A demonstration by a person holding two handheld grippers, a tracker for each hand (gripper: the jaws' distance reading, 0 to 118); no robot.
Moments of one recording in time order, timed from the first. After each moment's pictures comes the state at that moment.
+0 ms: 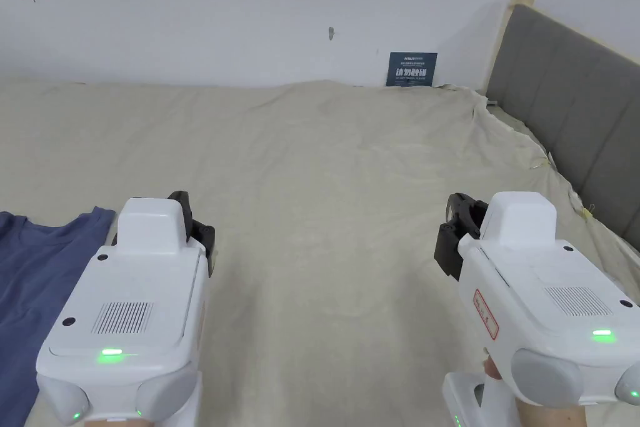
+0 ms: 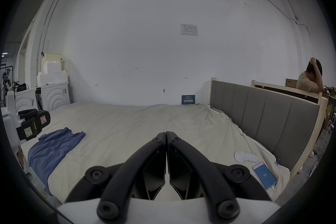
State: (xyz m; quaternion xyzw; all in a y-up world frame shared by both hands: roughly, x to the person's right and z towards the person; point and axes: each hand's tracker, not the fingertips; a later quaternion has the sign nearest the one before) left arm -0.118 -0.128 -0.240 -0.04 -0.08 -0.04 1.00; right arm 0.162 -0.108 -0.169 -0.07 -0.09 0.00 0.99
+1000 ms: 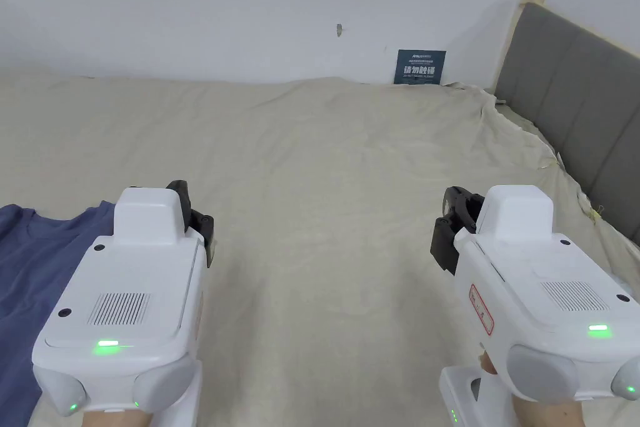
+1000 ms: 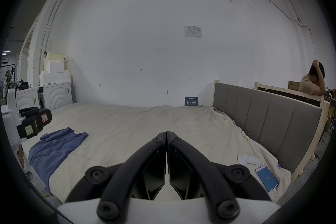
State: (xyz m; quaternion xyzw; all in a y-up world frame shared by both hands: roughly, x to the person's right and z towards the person) left arm -0.125 -0.124 -0.243 -0.03 -0.07 -0.03 1.00; right arm 0.153 -0.104 -0.174 -0.07 -0.07 0.01 0.99
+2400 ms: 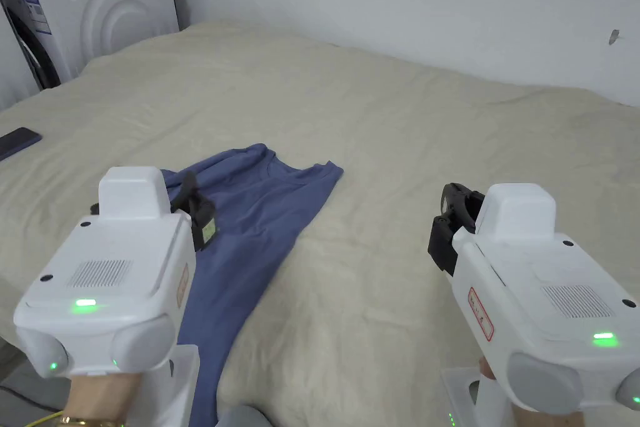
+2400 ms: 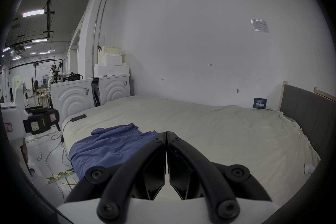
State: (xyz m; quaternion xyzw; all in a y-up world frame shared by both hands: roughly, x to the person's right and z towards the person) left arm -0.323 -0.124 -0.204 -0.09 0.17 0.01 0.98; right arm -0.028 -0.113 -0.254 -0.09 0.18 0.02 0.98
